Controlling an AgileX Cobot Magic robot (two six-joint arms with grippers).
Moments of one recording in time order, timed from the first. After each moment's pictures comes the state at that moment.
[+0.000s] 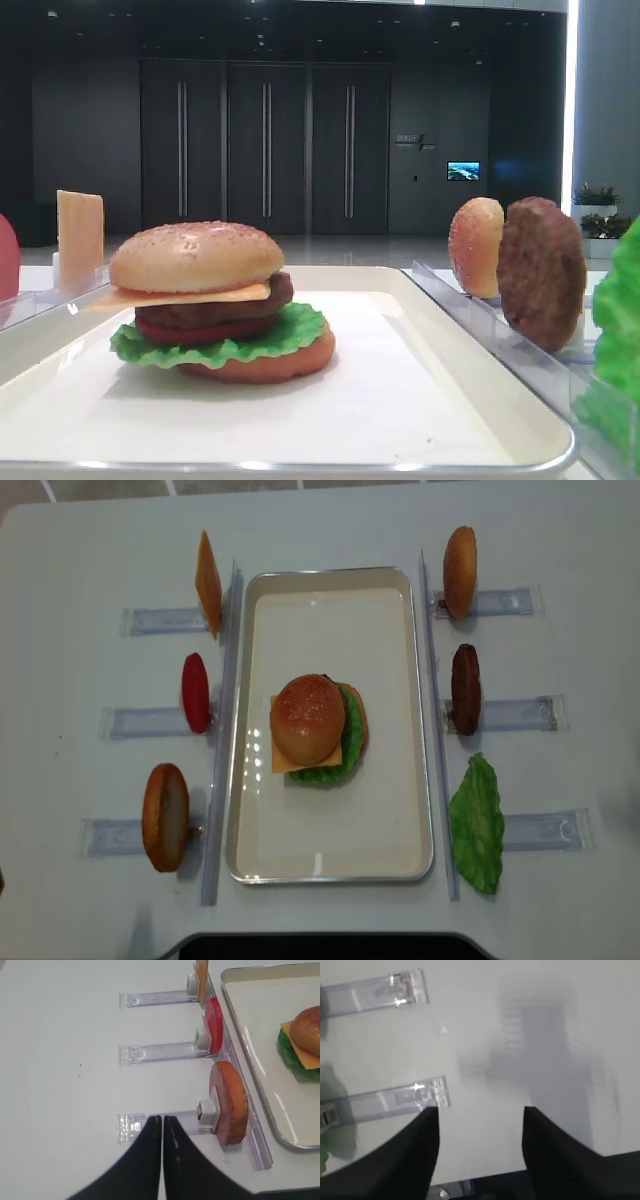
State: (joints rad) left arm -0.03 -0.02 -0.47 0.03 1.11 0.02; right arm -0.06 1.02 -0.87 0.01 1.22 0.05
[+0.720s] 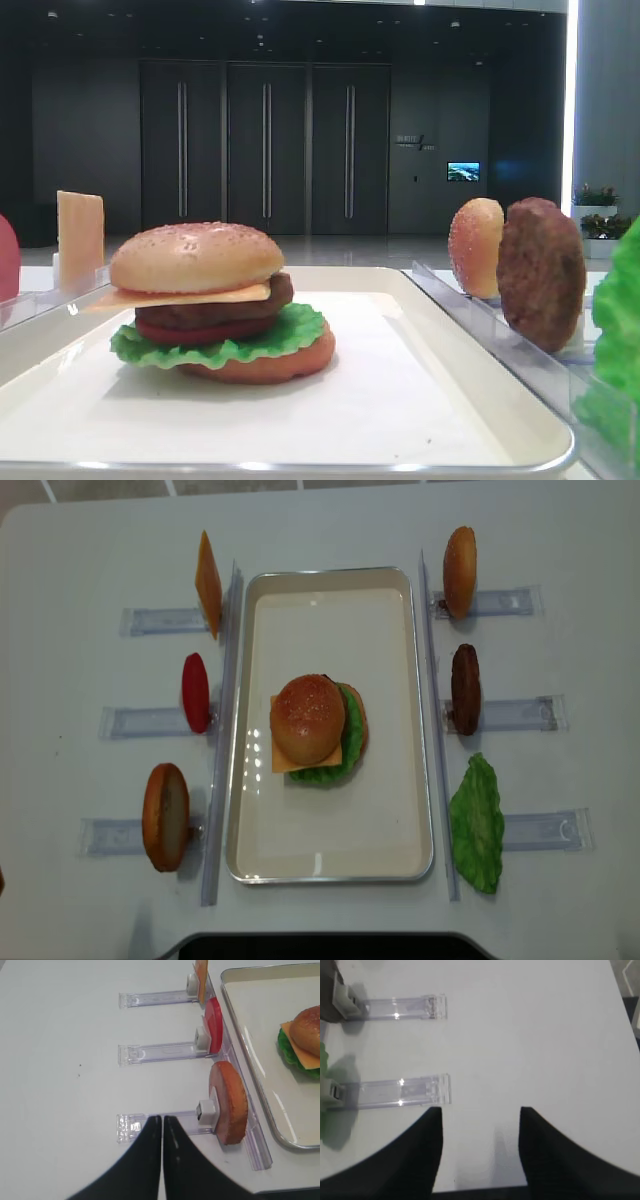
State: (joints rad) left arm -0.03 -0.02 -0.47 0.03 1.11 0.02; right arm -0.06 0.22 -0.54 0.02 1.18 -0.08
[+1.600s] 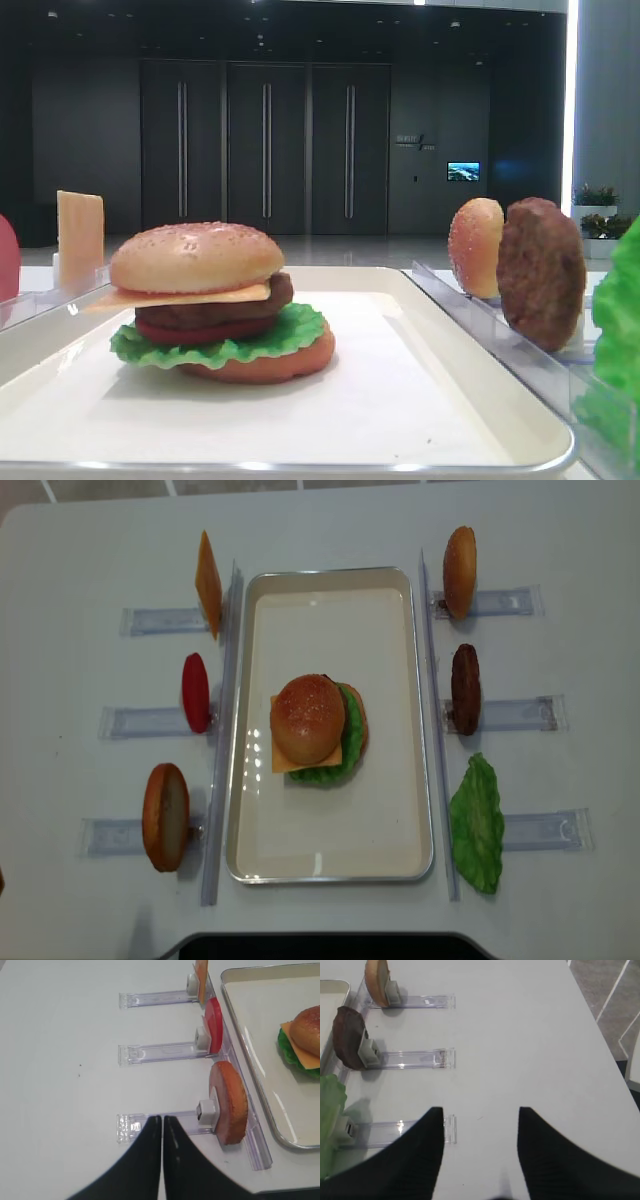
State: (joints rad) left arm -0.03 -0.02 -0.47 0.03 1.11 0.02; right arm -0.06 -0.01 -0.51 0.05 1.14 -0.09
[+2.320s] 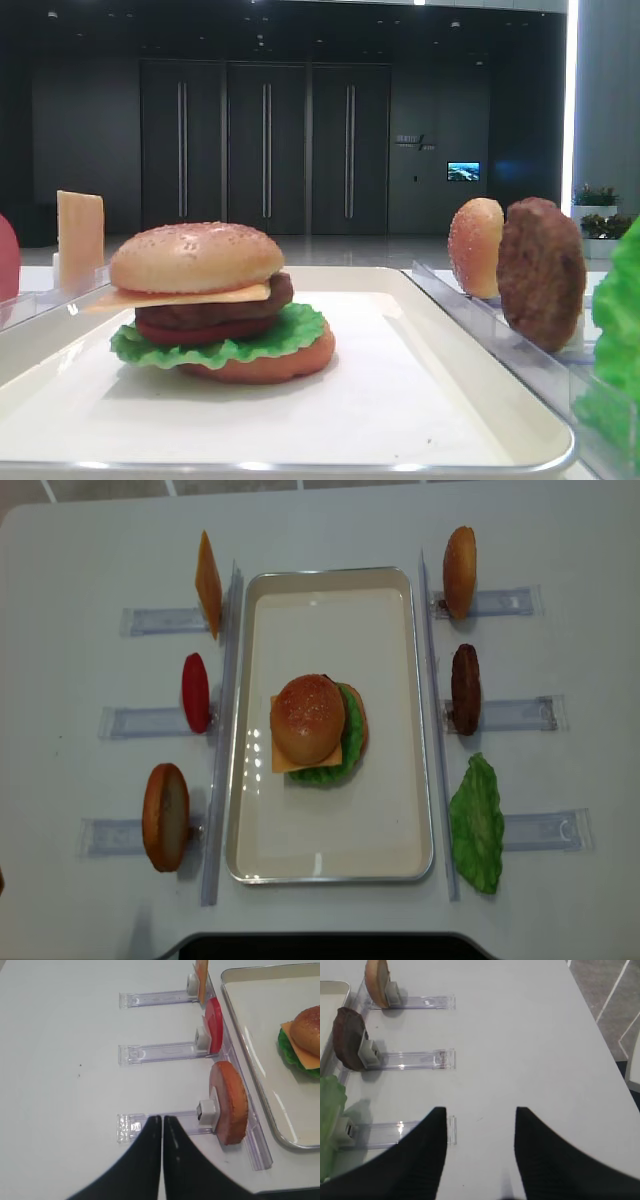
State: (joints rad) left arm -0.03 -0.02 -0.47 0.03 1.11 0.02; right arm -0.06 -0.01 -0.51 0.05 1.14 -0.09
